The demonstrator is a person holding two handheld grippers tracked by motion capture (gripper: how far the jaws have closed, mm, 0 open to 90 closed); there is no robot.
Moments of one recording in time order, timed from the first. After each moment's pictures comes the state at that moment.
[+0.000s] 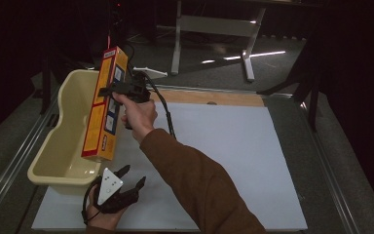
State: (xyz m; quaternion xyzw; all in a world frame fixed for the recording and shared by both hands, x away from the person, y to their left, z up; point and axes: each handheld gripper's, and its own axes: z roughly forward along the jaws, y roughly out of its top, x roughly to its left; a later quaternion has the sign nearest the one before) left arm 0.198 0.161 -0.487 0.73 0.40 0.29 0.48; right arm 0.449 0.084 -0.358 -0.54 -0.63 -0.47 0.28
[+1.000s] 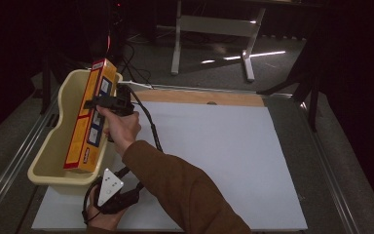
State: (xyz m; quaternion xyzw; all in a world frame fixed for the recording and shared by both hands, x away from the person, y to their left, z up) left arm 0.197 0.160 -0.487 0.73 0.40 0.29 0.48; right arm 0.424 0.126 -0.389 -0.55 -0.63 -0.47 0.28
